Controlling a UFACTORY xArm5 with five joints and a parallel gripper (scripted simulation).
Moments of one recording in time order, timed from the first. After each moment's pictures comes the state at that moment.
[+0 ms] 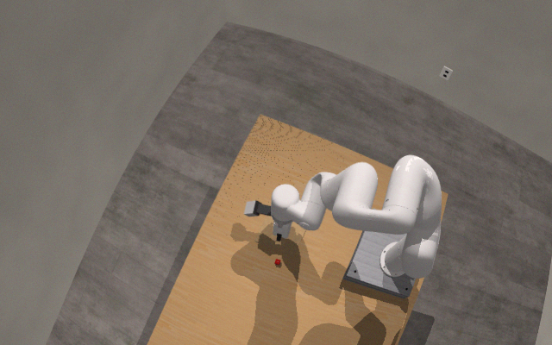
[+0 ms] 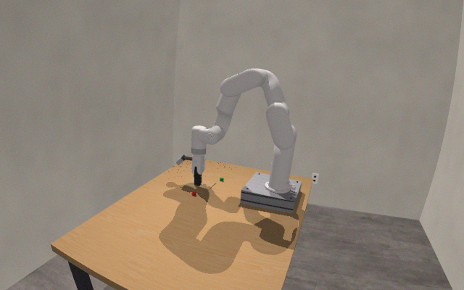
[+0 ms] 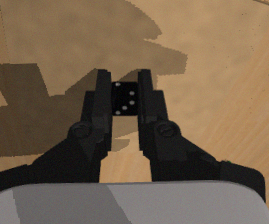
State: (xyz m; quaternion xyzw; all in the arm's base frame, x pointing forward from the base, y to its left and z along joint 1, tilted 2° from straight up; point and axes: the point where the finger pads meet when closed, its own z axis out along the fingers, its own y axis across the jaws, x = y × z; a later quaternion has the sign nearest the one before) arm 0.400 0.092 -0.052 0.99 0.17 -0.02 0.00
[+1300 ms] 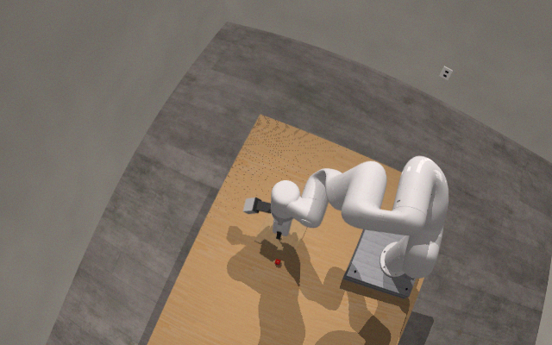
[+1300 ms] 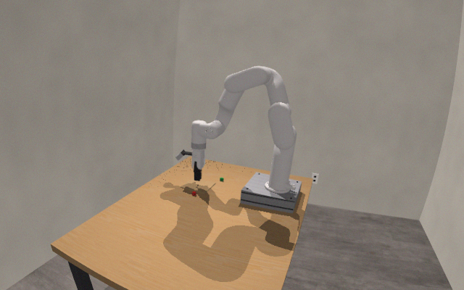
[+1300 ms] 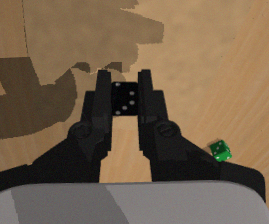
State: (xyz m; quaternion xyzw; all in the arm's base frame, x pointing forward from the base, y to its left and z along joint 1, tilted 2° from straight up) arm 0.402 0.094 -0.024 0.99 0.17 -0.02 0.00
